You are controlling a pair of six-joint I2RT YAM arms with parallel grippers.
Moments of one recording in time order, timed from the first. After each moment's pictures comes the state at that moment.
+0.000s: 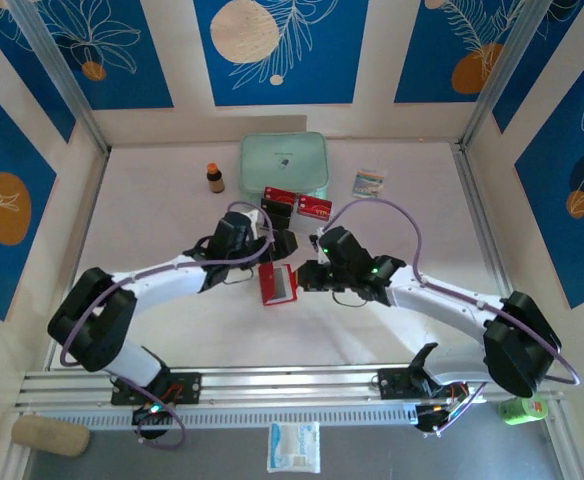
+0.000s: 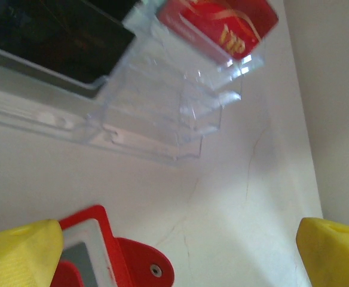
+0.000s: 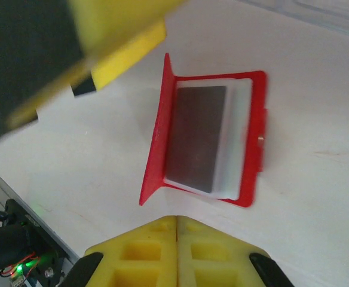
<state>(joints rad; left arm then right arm) -0.62 1.49 0.77 0.13 0.26 -0.84 0.82 1.29 0.79 -0.30 -0.18 0.74</state>
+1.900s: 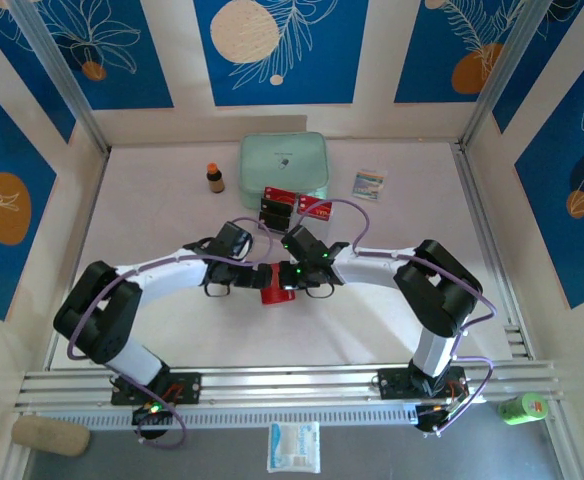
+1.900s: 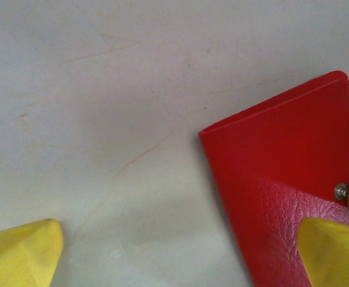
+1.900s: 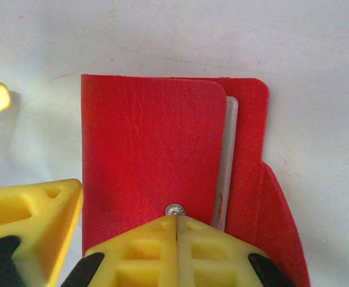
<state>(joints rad) -0.61 1.55 0.81 -0.38 0.07 -0.44 0.83 1.76 0.97 -0.25 -0.17 0.71</state>
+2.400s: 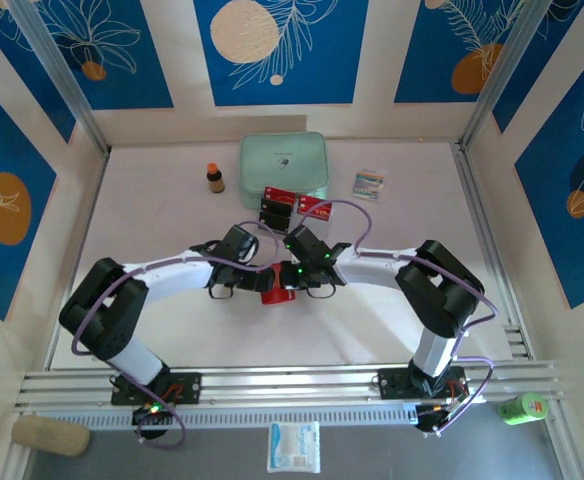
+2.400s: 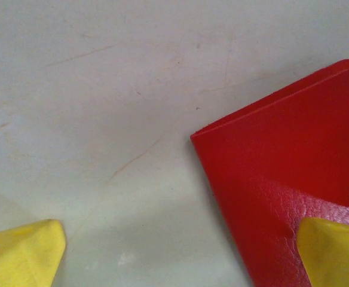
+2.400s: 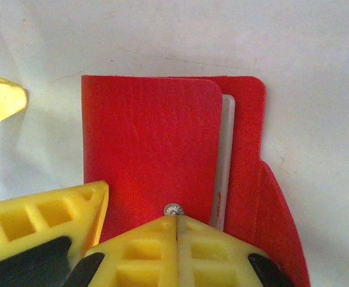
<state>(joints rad) -0.65 1.58 0.81 -0.36 0.02 -0.41 0.81 1.74 0.95 -0.24 -0.19 0.72</state>
